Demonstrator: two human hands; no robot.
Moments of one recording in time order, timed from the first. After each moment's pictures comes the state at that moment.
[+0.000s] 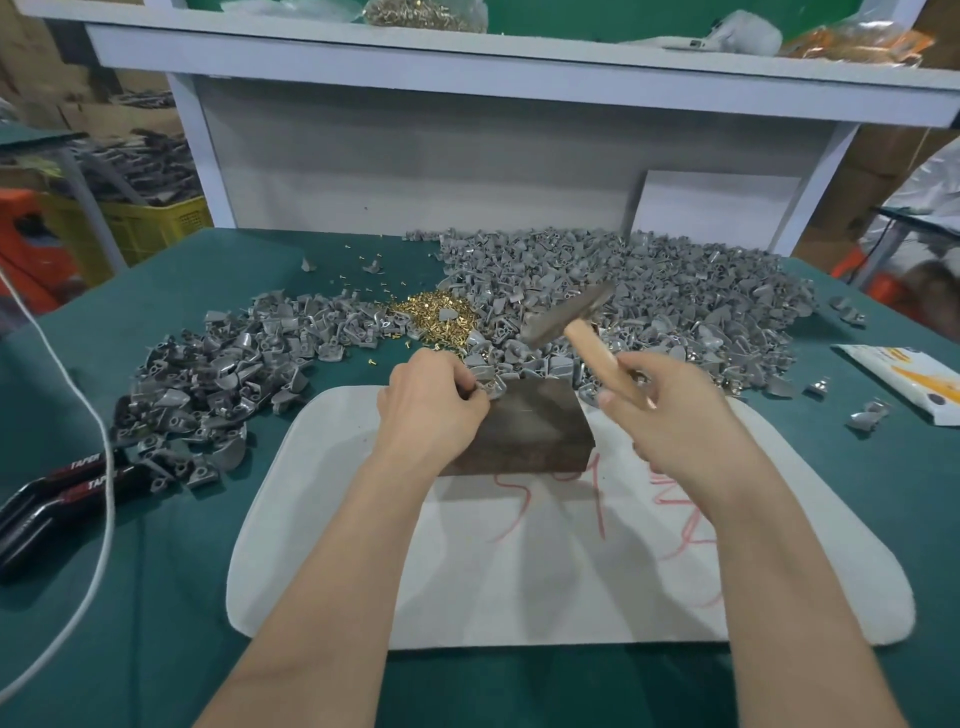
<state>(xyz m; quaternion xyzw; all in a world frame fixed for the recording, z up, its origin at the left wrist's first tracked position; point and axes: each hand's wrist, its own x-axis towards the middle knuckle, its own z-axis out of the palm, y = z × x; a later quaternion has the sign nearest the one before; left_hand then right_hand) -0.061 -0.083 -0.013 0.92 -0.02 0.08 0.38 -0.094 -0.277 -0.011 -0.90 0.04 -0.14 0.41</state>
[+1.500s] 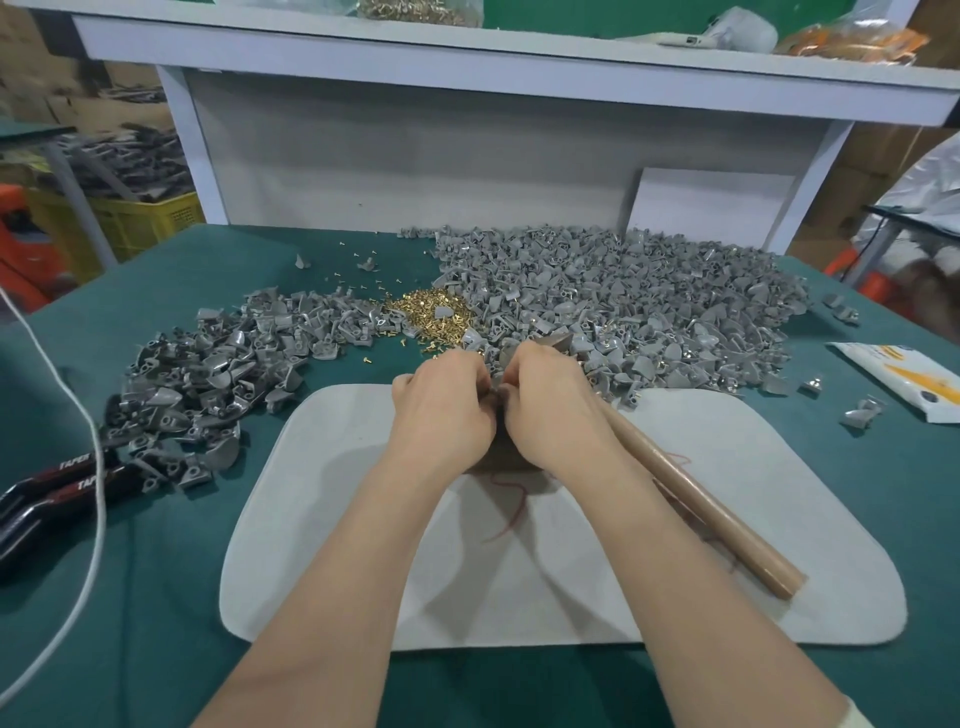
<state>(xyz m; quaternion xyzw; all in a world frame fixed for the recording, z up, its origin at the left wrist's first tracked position) -0.065 -0.092 -0.012 0.95 -0.10 0.10 0.30 -0.070 -0.197 -0.008 -0.98 -0.03 -0.15 0.16</state>
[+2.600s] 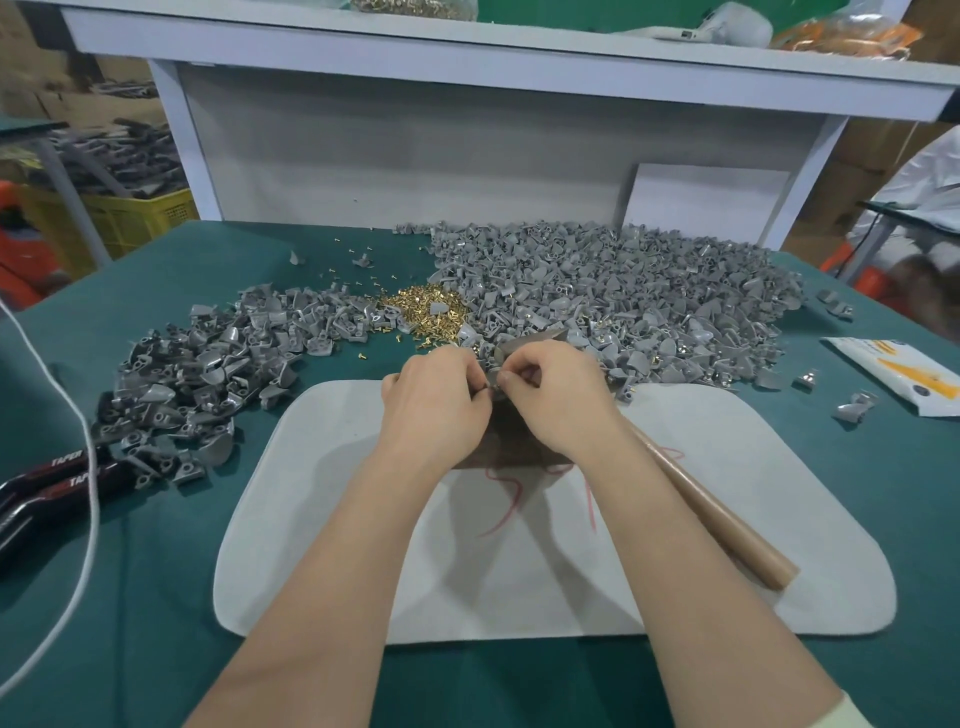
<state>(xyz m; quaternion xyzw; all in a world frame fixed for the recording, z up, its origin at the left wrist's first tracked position) -0.064 -0.090 -0.014 0.94 -0.08 0.09 0.31 -0.060 -0.214 -0.015 -0.94 -0.01 -0.13 0.30</state>
